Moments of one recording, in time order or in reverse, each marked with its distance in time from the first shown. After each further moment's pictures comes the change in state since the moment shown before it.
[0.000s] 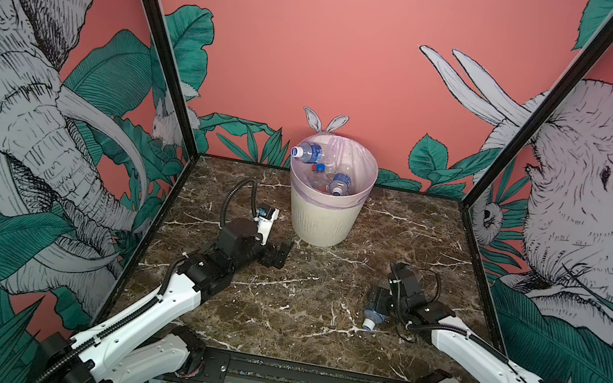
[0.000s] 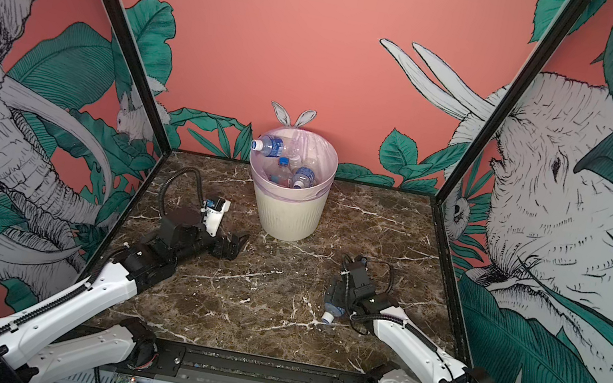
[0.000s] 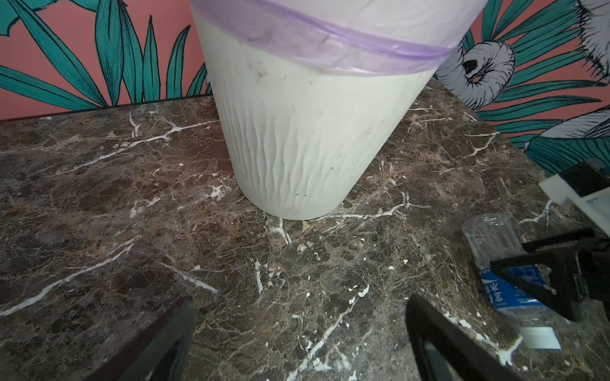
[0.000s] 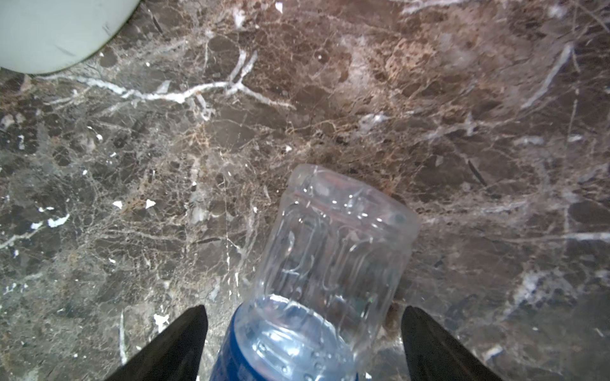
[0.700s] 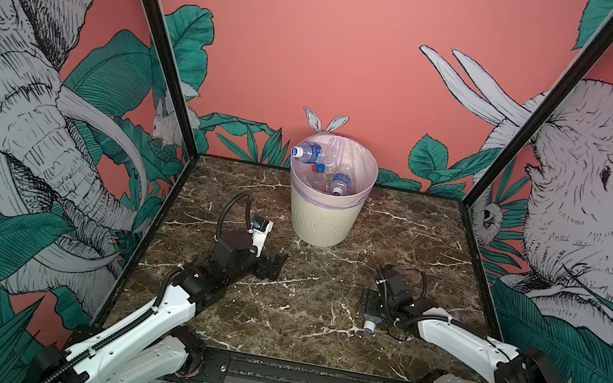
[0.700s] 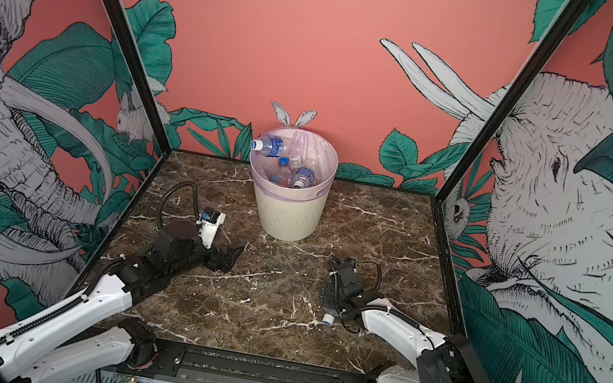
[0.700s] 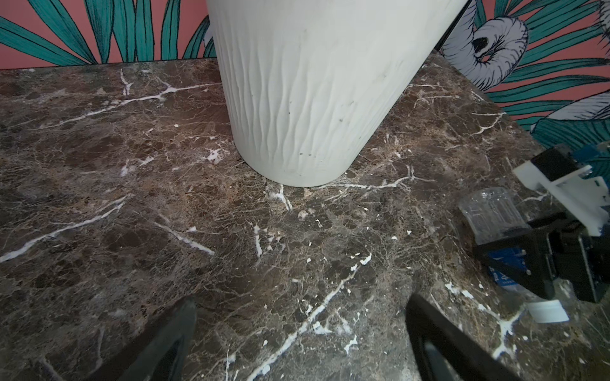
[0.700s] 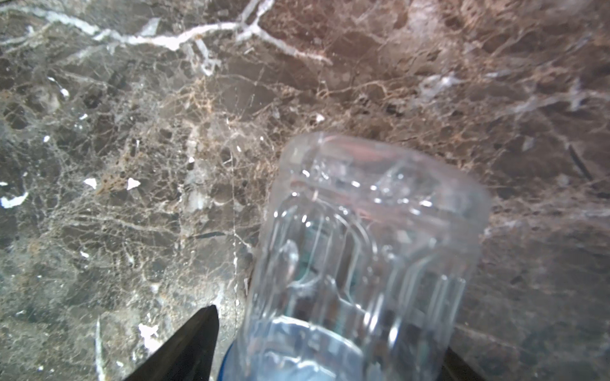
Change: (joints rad) left arm 0.000 -0.079 -0.121 -0.007 0.009 -0.038; right arm 0.065 0.151 0.000 0.090 -0.004 0.021
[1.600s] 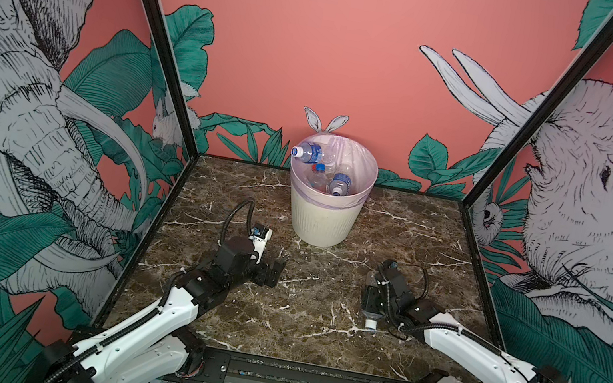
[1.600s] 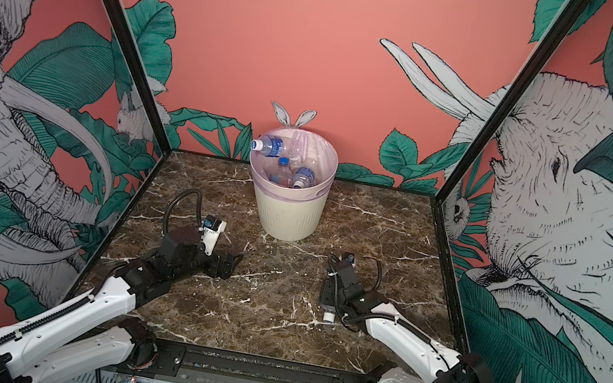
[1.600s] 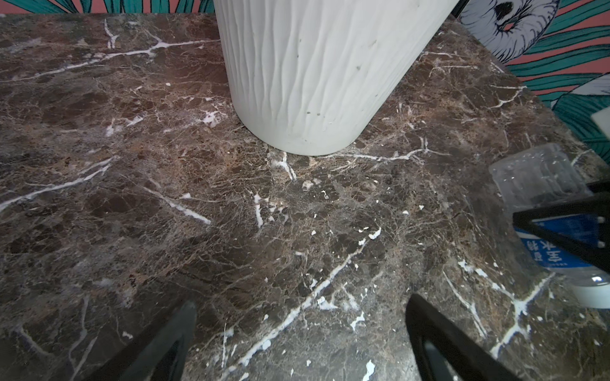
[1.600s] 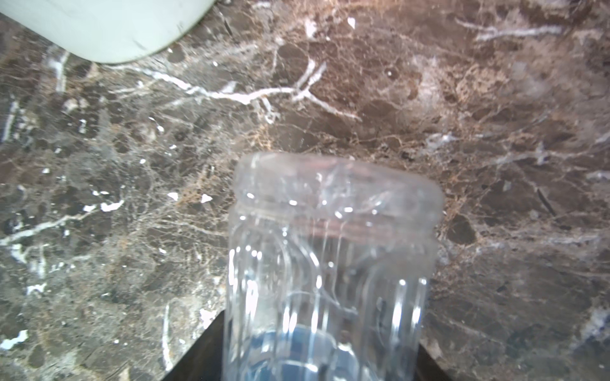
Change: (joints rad) left arm -0.006 0.014 -0.066 0.006 0.008 -0.018; right arm 0.061 -0.116 0.035 -0.035 0.043 -0.018
